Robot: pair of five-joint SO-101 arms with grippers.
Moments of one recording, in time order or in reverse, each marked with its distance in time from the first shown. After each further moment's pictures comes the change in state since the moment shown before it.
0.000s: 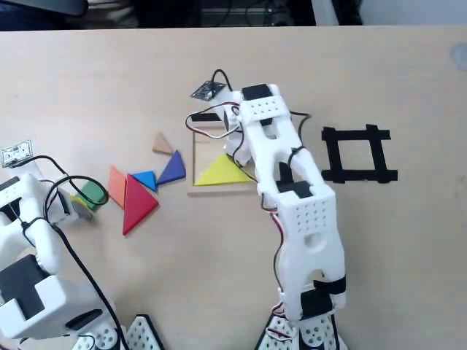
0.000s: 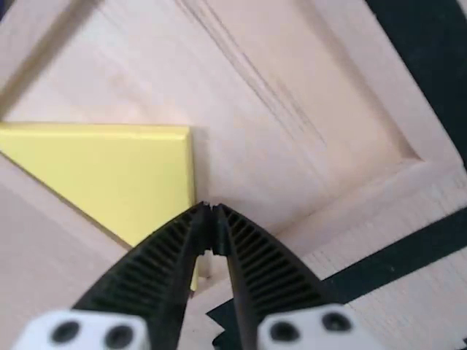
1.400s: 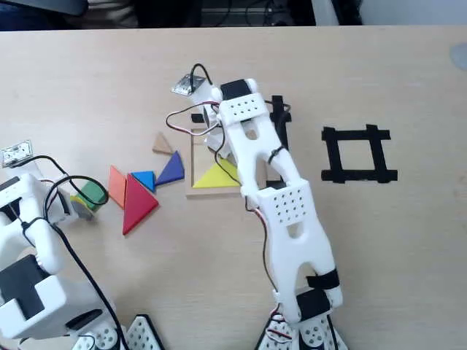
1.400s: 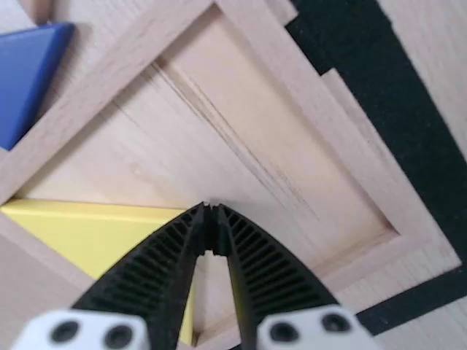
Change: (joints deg) left arm 0.0 0.0 0.0 0.0 0.0; right arm -4.9 14.7 -24.9 9.3 -3.3
